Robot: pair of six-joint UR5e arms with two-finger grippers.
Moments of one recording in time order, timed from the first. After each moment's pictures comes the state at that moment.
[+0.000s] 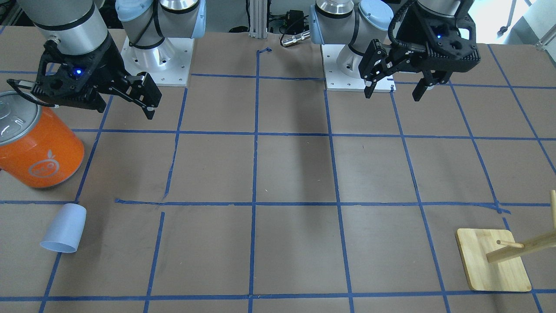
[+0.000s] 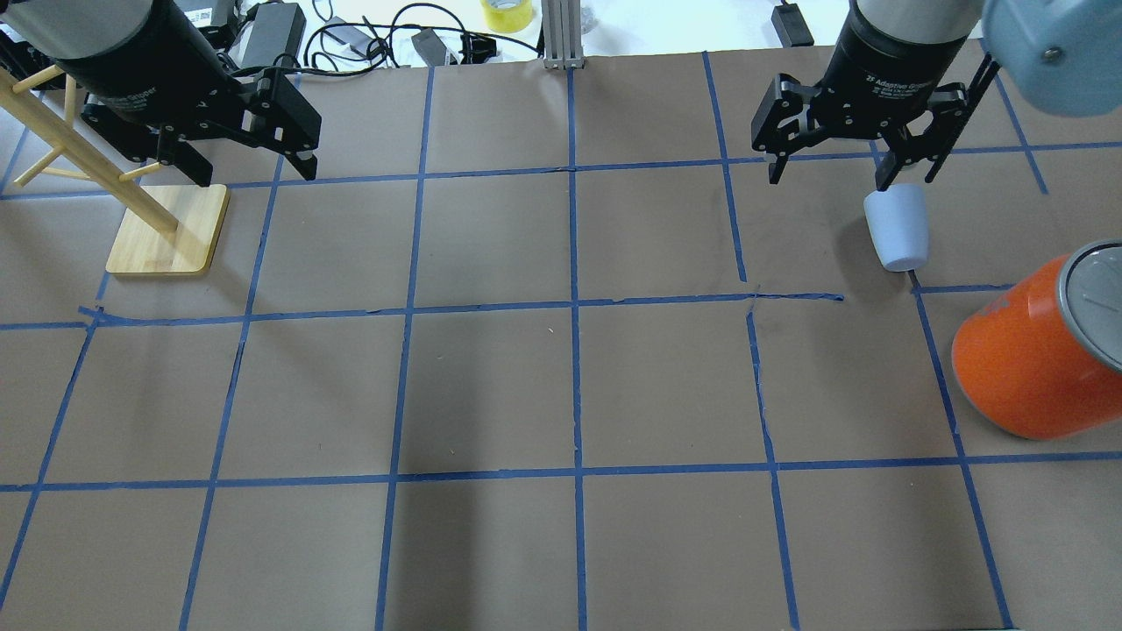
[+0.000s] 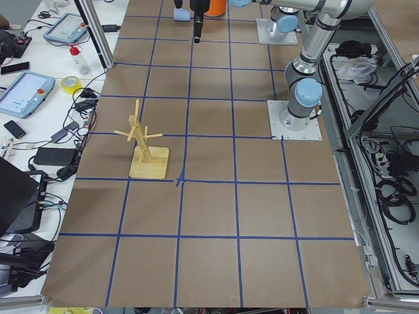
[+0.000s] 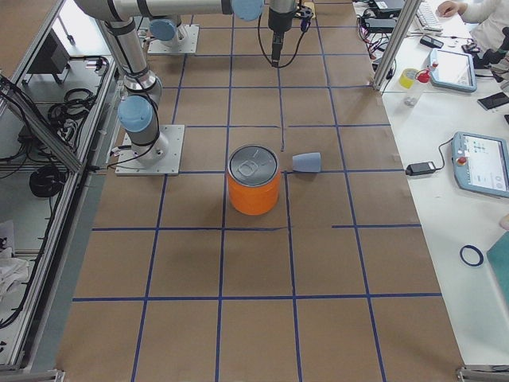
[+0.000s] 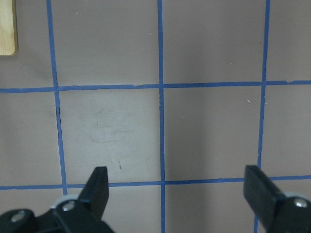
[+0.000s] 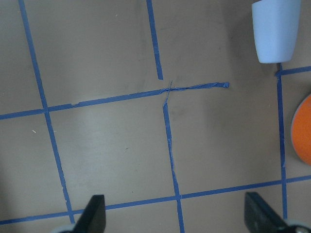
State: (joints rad) left arm -1.54 -1.52 -1.49 -1.60 1.53 0.04; right arm 1.58 -1.53 1.50 -1.52 -1.57 0.15
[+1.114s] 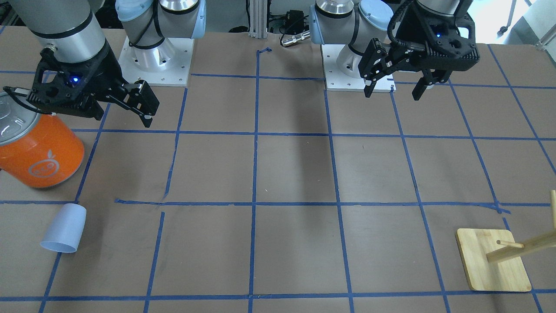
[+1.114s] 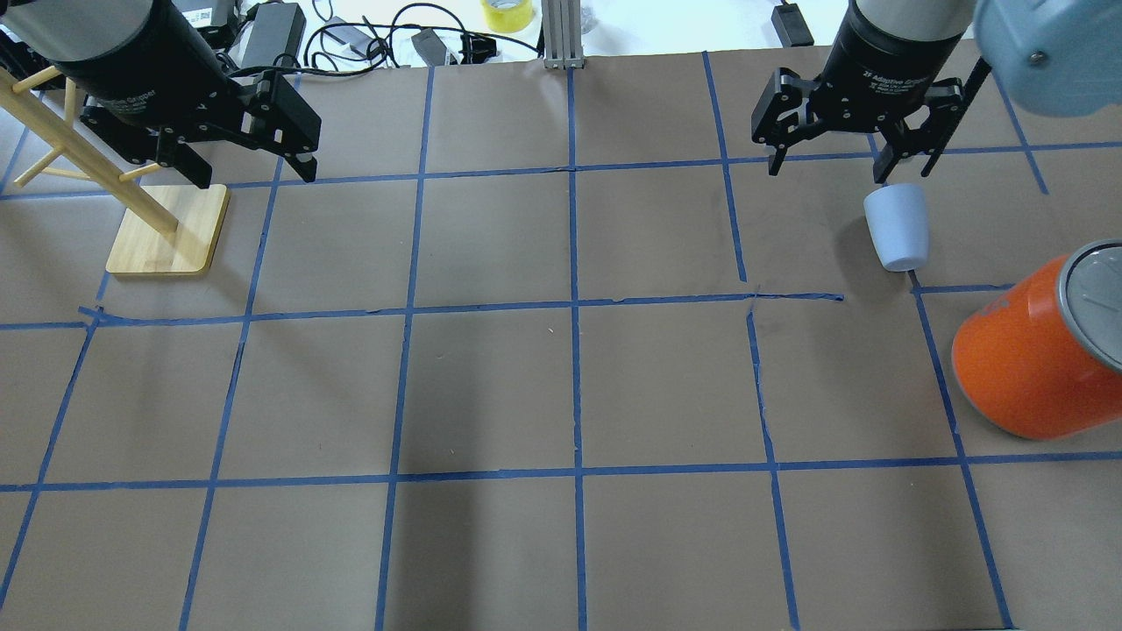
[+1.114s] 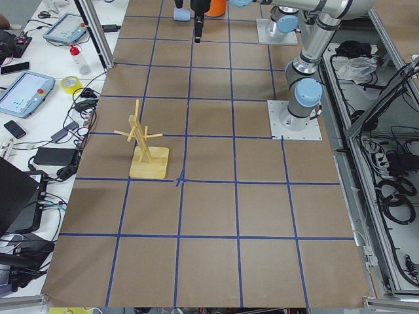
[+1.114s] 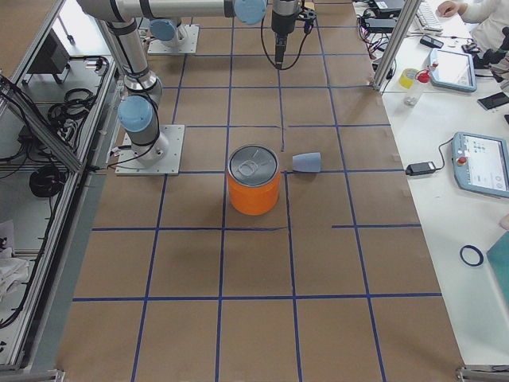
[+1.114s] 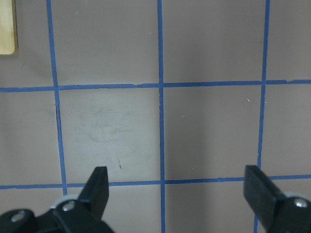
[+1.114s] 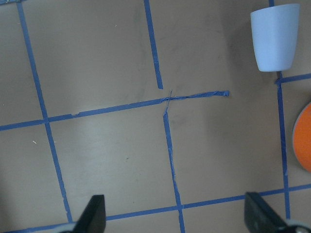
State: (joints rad) left arm -1.54 -1.51 -1.50 -1.60 1.54 0.04; right arm 1.57 -1.50 1.50 -1.58 -1.57 0.15
